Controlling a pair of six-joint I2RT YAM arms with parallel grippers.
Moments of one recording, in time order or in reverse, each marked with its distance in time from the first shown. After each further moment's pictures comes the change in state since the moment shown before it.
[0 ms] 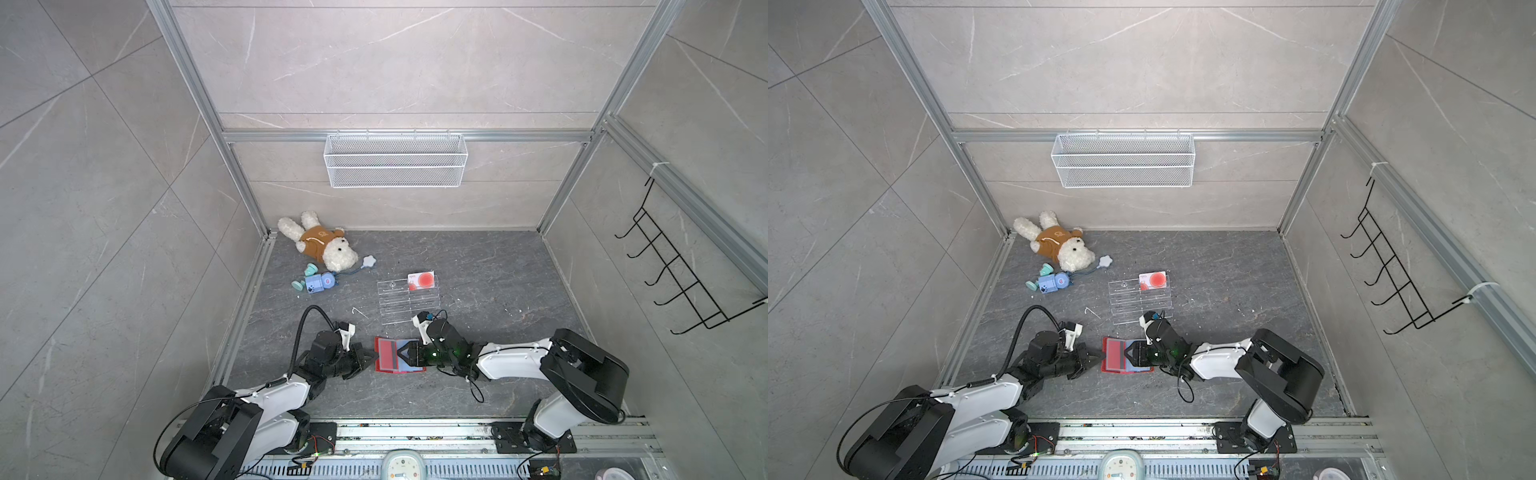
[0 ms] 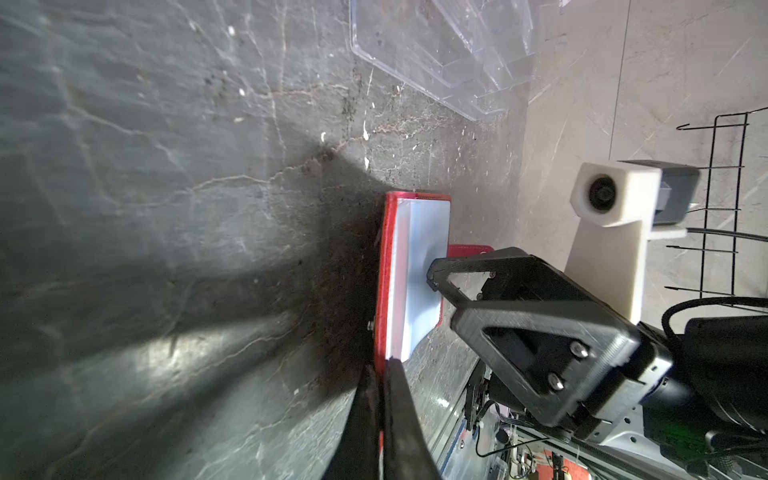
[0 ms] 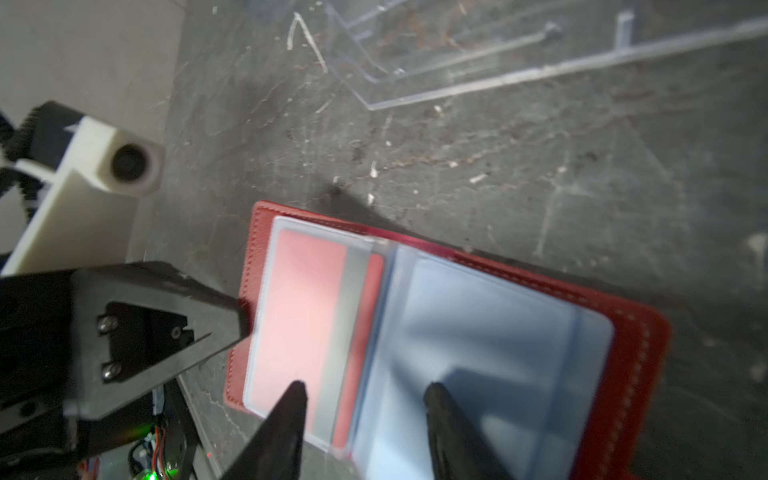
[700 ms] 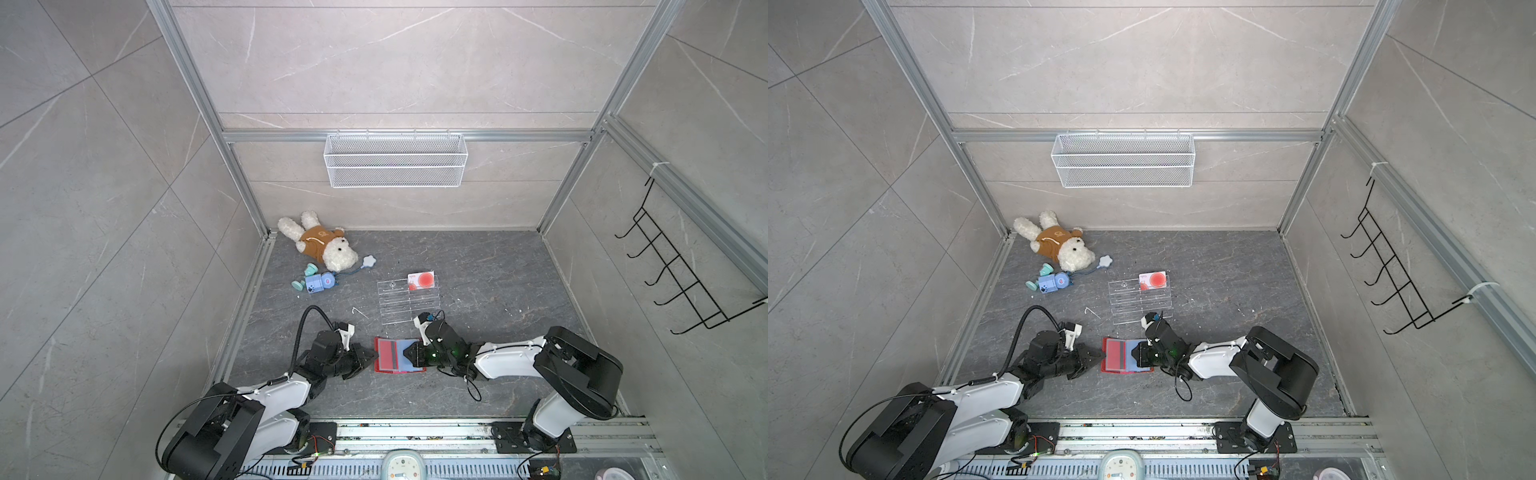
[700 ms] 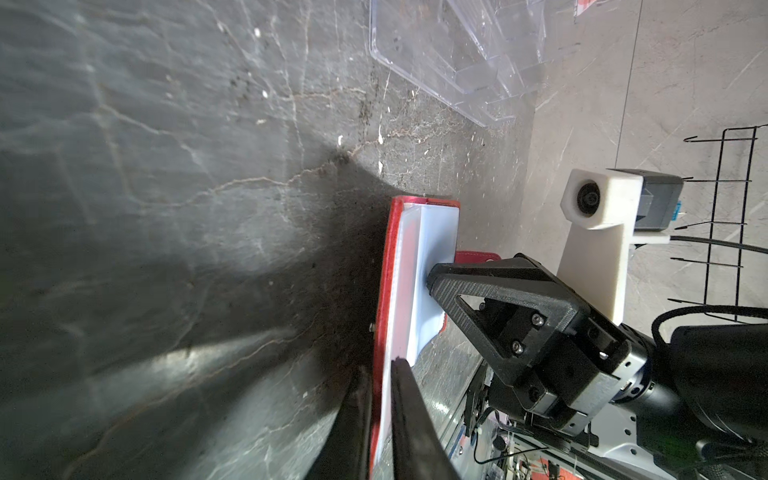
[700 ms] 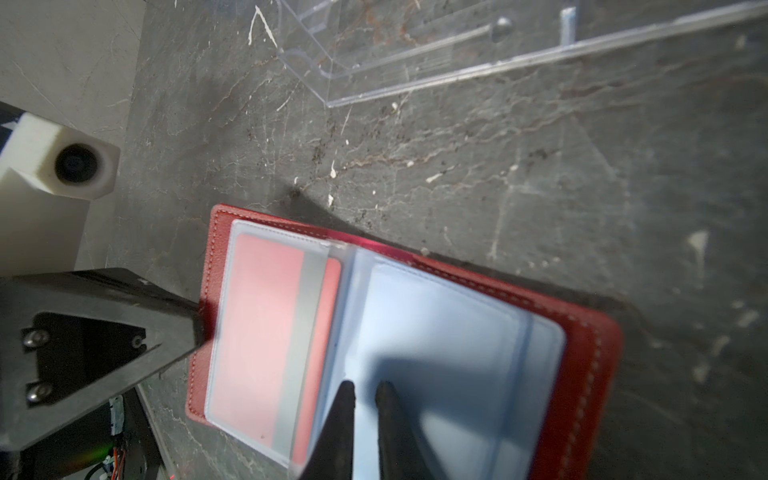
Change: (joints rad) left arm 0.000 0.033 0.009 -0.003 -0.008 -0.018; right arm -0.005 0.071 0.002 0.002 0.045 -0.033
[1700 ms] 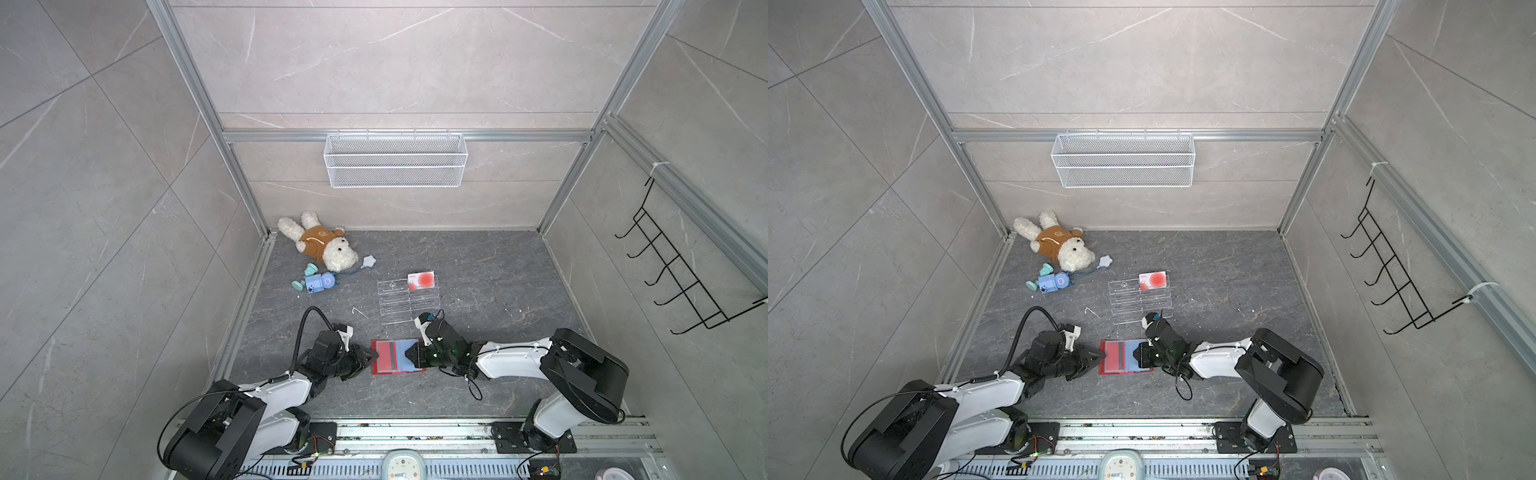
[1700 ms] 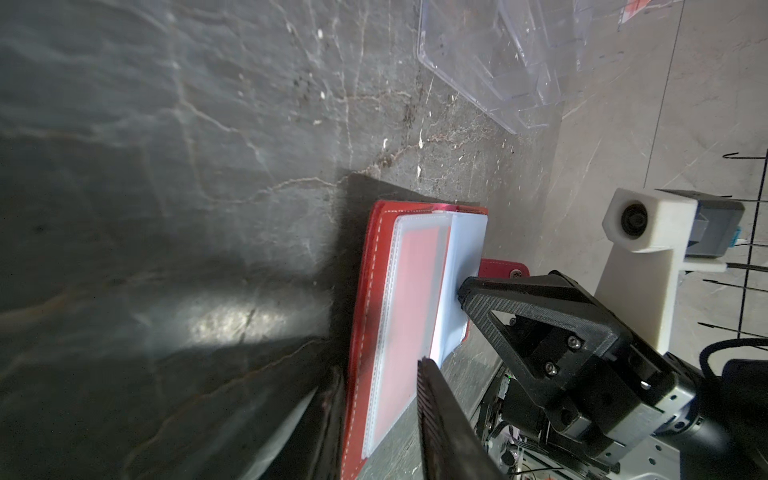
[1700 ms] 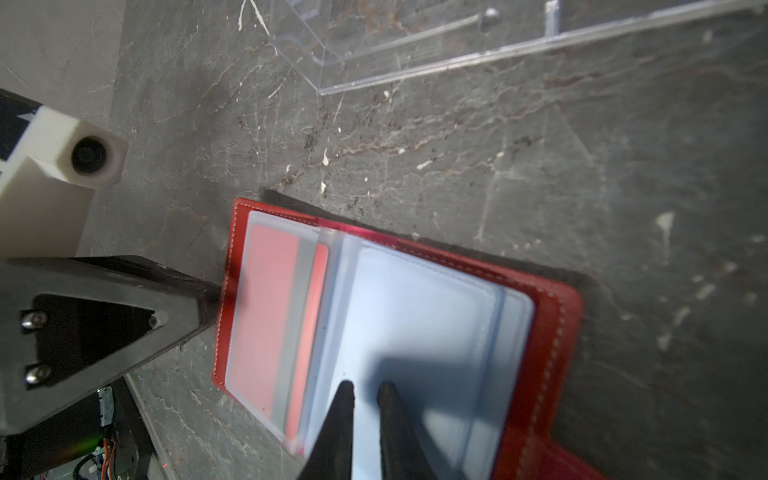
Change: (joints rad) left arm 0.000 0.017 0.010 -0.043 -0.043 -0.001; right arm 0.000 -0.032 0.011 -0.077 0.005 -0.019
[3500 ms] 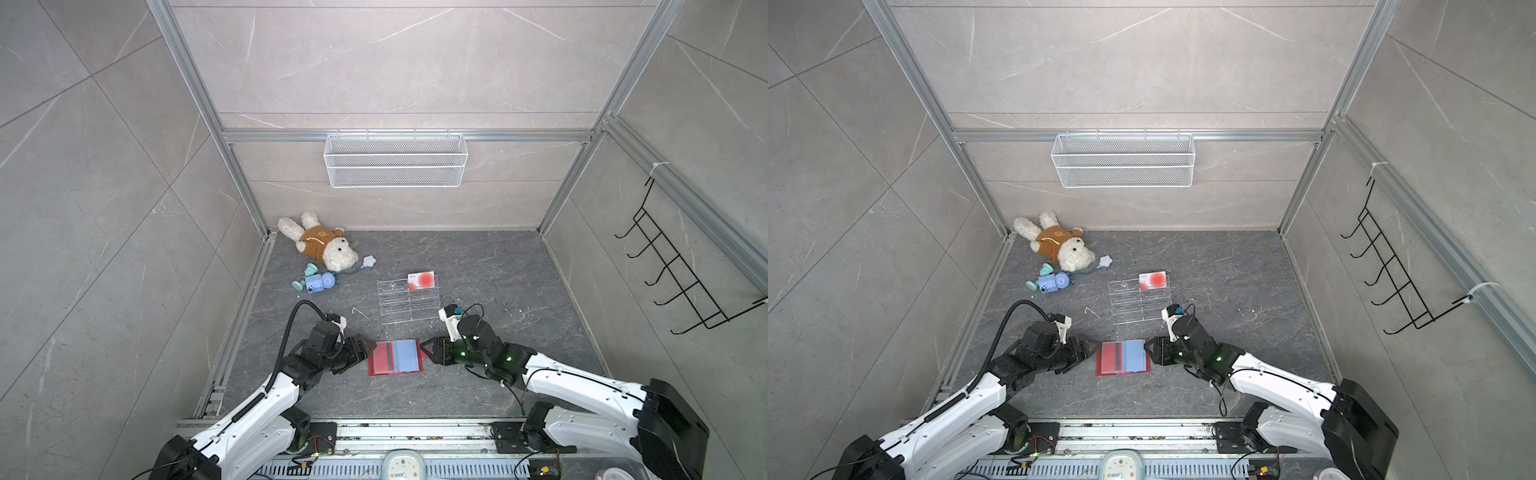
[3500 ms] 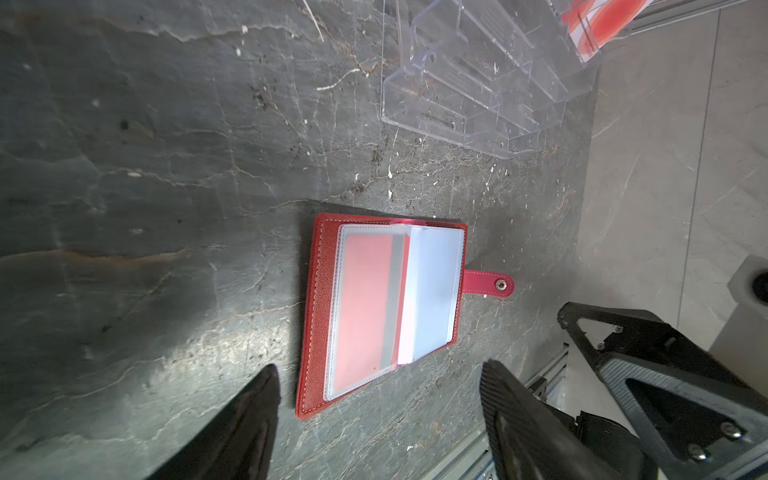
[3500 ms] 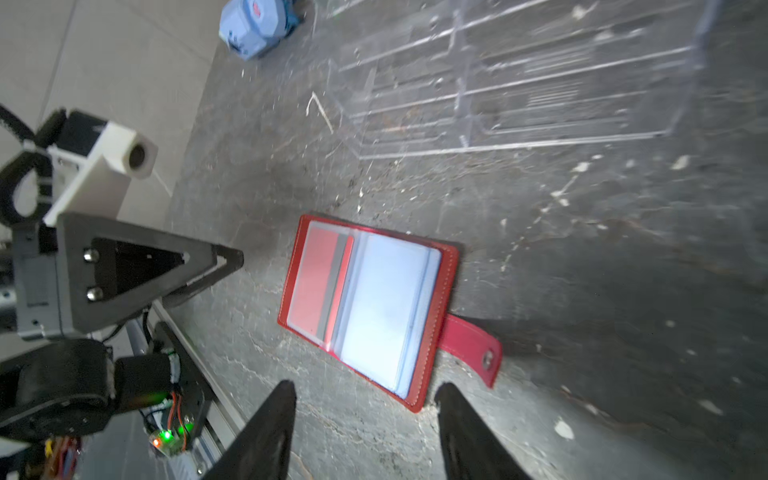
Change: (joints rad) left arm -0.032 -0.304 0.189 -0.561 -0.165 0.069; right arm -0.040 -0.434 -0.044 -0.294 0.011 -0.055
